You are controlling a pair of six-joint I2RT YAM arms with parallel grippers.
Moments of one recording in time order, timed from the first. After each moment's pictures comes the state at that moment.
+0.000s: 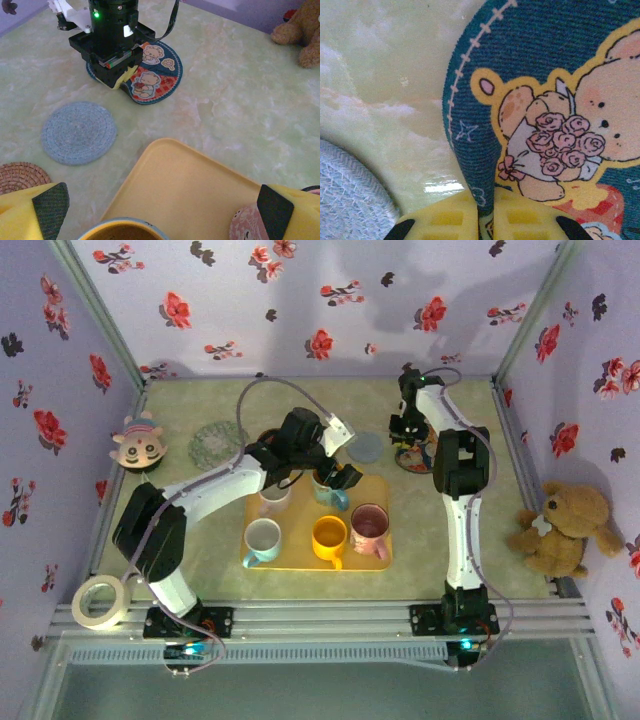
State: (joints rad) left arm -0.77 1.70 1.28 -0.18 0.34 0.14; right arm 0.16 2.45 2.15 -1.18 -0.11 0.33
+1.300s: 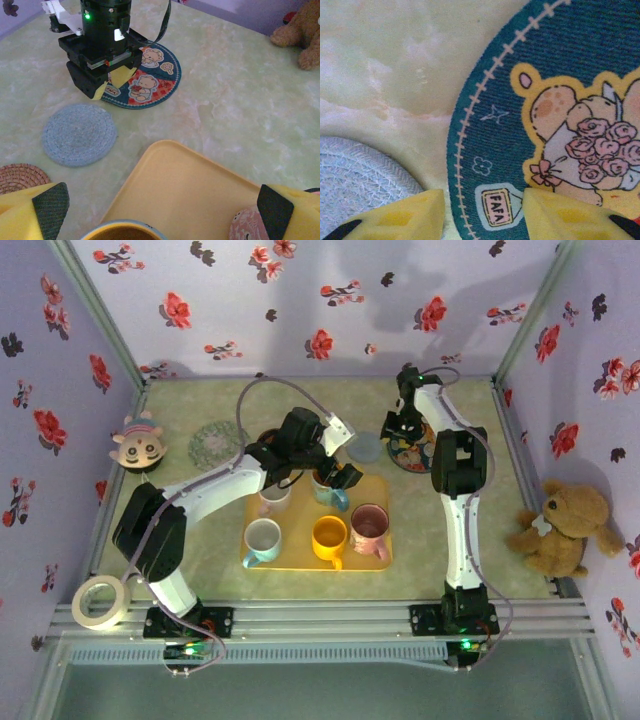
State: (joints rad) left arm -0.77 1.70 1.28 -0.17 0.34 0.14; right arm 0.16 2.48 2.20 -1.18 -0.19 0.38
